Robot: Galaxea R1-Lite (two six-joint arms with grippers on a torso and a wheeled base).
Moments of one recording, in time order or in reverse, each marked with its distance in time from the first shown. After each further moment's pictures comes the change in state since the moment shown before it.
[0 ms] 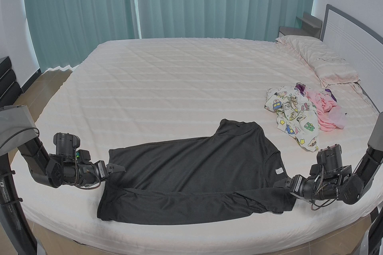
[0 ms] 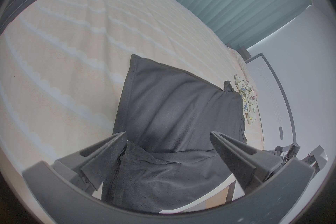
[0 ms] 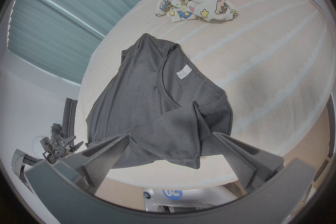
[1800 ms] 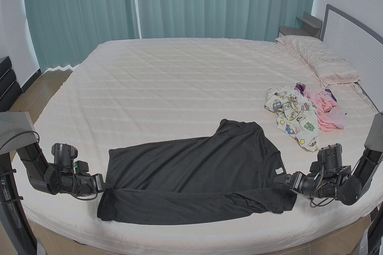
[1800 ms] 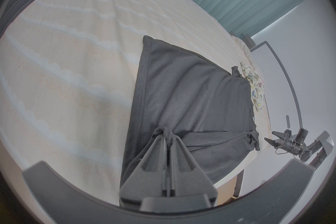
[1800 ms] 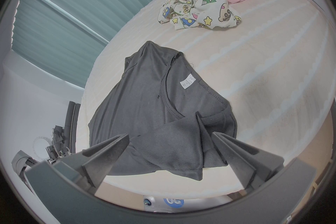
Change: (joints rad) left arm 0.039 0.033 0.082 -0.006 -0.001 0.127; right arm -0.016 0.037 0.009 -0.109 -0.002 -0.005
